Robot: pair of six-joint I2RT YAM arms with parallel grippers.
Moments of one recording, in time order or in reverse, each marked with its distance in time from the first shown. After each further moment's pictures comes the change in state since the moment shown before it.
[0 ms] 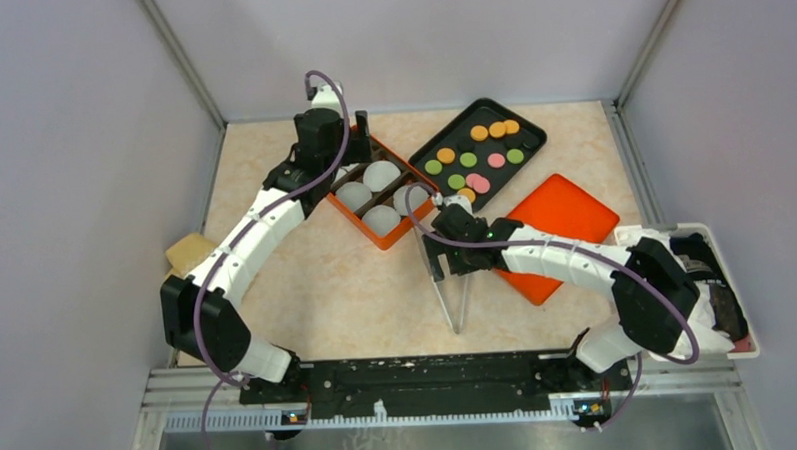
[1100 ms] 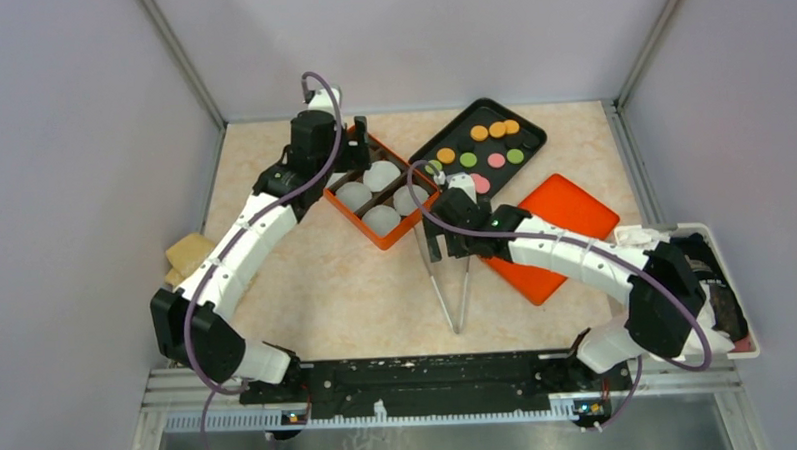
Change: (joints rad) left arm 0.000 -0.053 0.013 -0.116 0.073 -0.007; right arm 0.000 -0.027 0.170 -0.101 0.150 -0.002
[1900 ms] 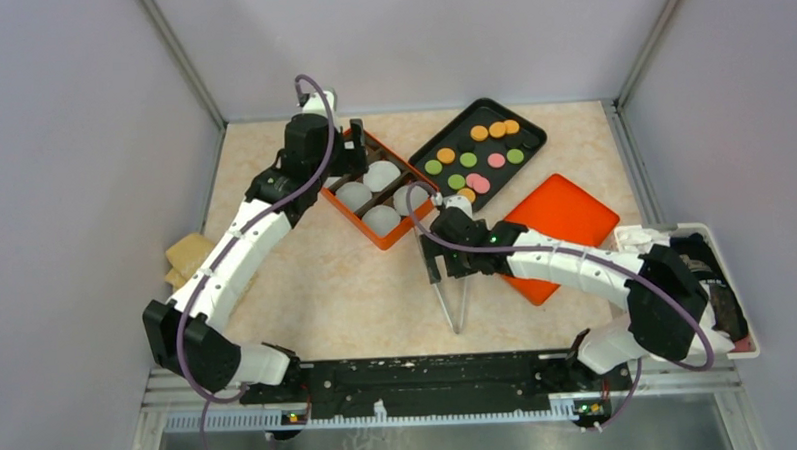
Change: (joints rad) left arm 0.000 -0.050 -0.013 -0.037 0.011 -0.023; right arm 0.042 -0.026 -0.130 0.051 -0.100 0.045
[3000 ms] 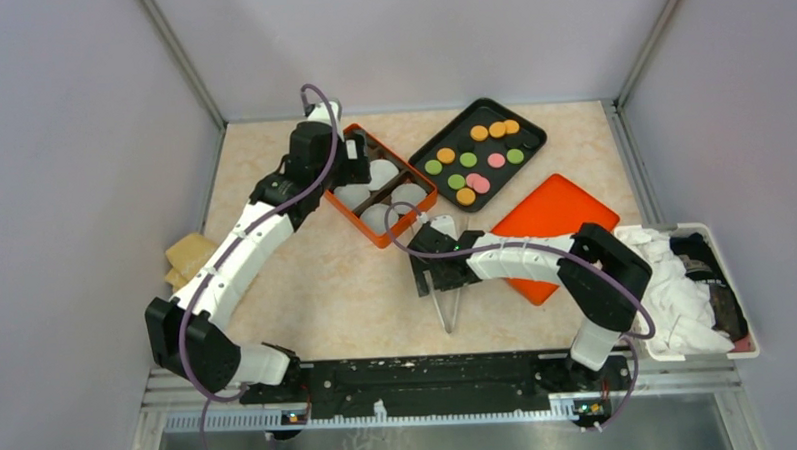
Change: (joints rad) left arm 0.000 -0.002 -0.053 -0.012 0.047 -0.022; right arm 0.056 0.274 0.019 0.037 0.030 0.118
